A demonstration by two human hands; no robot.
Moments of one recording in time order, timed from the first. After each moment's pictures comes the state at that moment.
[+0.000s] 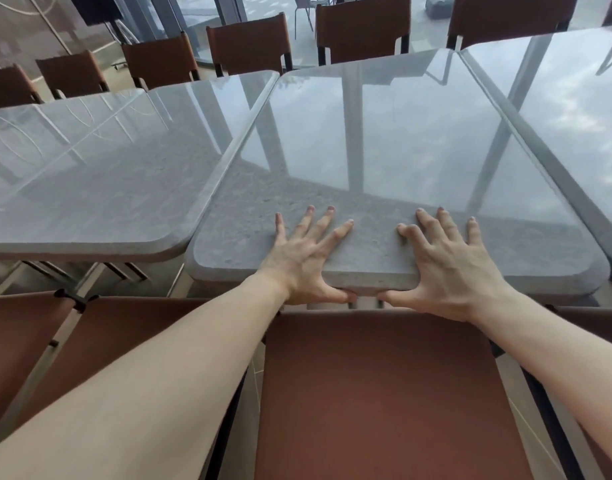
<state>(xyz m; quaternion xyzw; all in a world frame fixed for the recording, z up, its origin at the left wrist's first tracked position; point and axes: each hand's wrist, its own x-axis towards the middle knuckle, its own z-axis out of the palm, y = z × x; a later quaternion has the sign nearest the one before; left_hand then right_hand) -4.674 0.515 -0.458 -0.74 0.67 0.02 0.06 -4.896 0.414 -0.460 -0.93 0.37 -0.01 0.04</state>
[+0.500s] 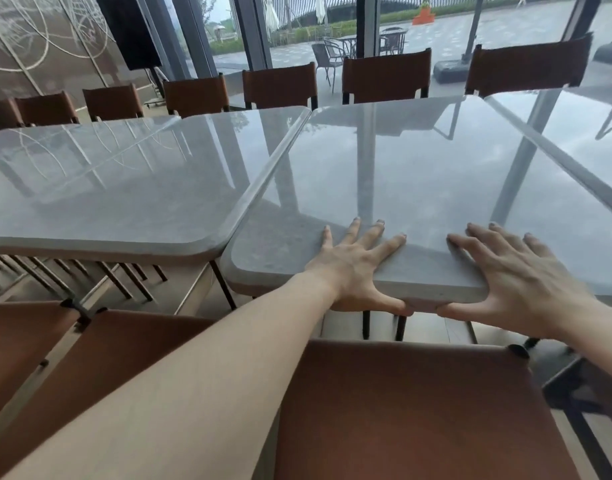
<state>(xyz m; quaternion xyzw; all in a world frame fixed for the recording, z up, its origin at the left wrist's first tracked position) -4.669 0.516 -0.460 -0.72 0.69 0.05 0.01 -4.899 0.409 -0.467 -0.93 0.36 -0.04 -0.03</state>
